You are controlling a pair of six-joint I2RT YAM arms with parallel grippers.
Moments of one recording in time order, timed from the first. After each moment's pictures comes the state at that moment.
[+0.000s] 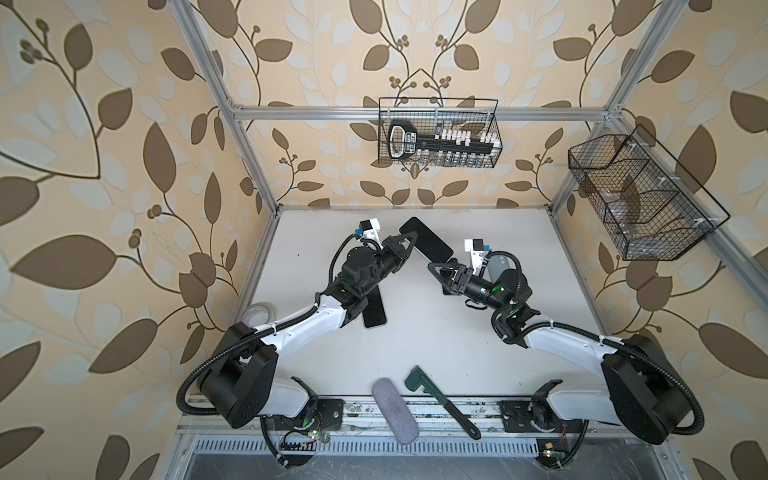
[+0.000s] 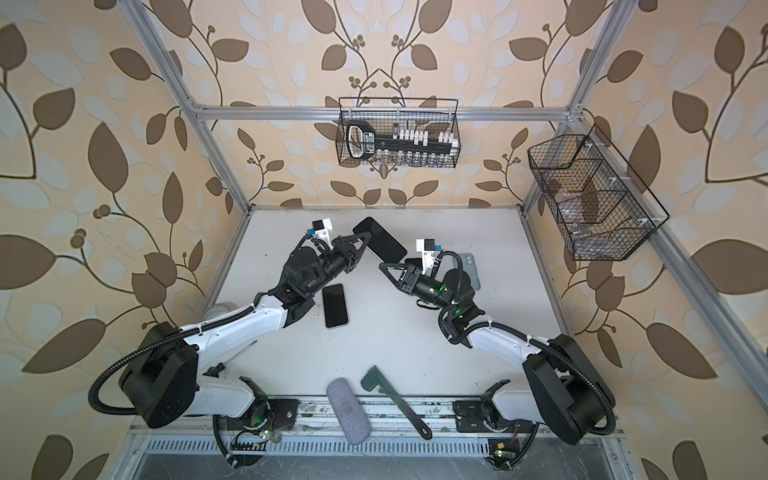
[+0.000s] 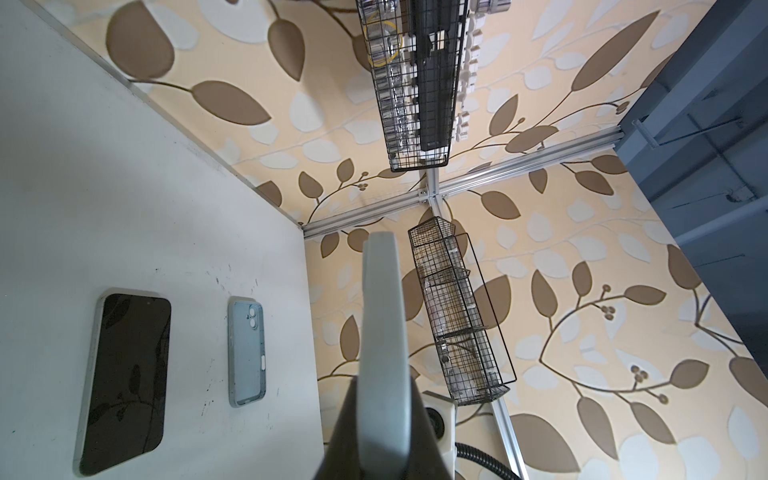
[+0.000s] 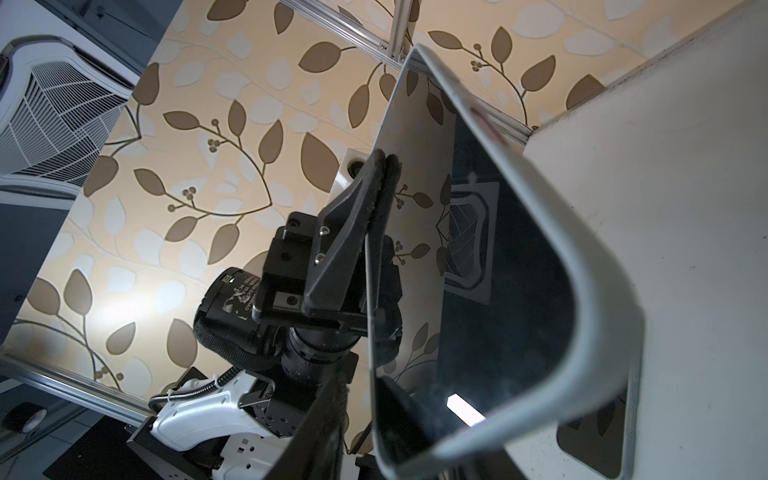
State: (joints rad) left arm -0.60 1.38 0.81 0.65 0.13 -1.29; right arm 0.52 1.33 0.54 0.92 -0.51 1.16
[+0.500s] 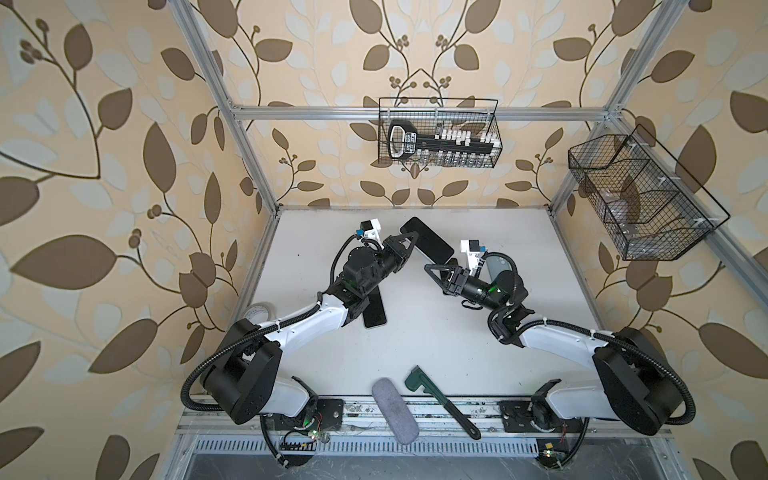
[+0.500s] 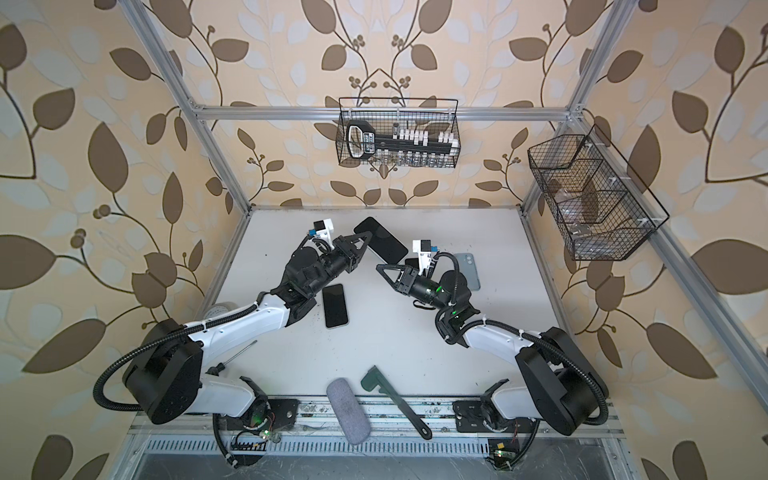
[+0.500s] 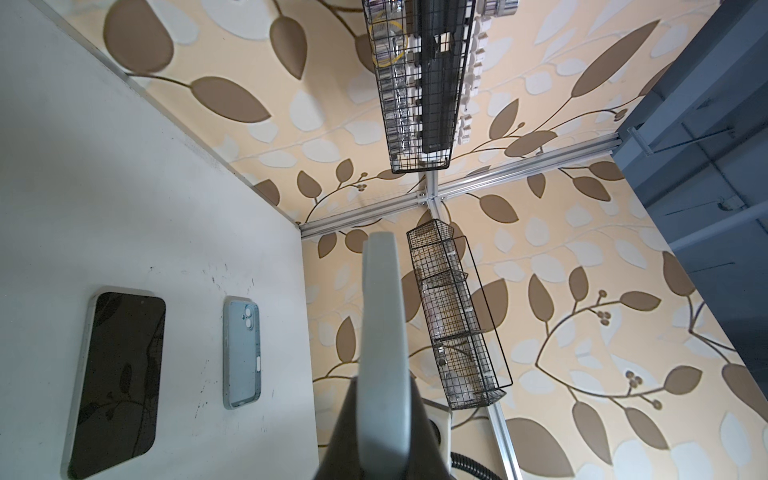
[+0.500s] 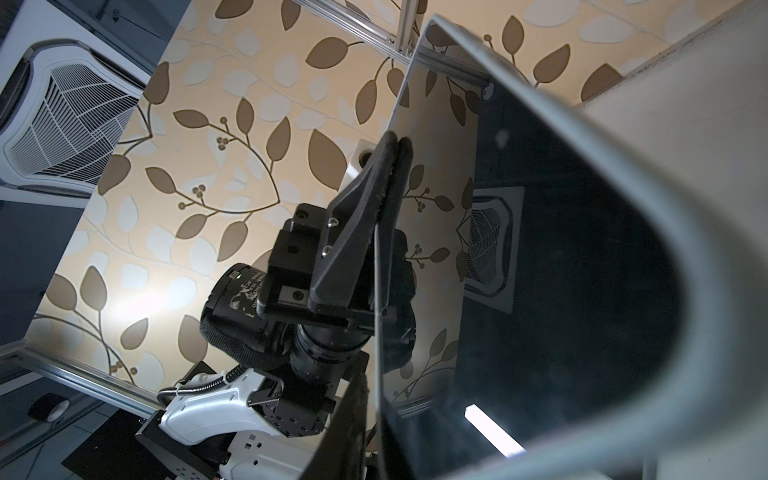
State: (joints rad) left arm -0.60 1.40 0.81 0.68 0.13 -1.31; right arm 0.54 1.36 0.54 0.98 -0.50 1.18
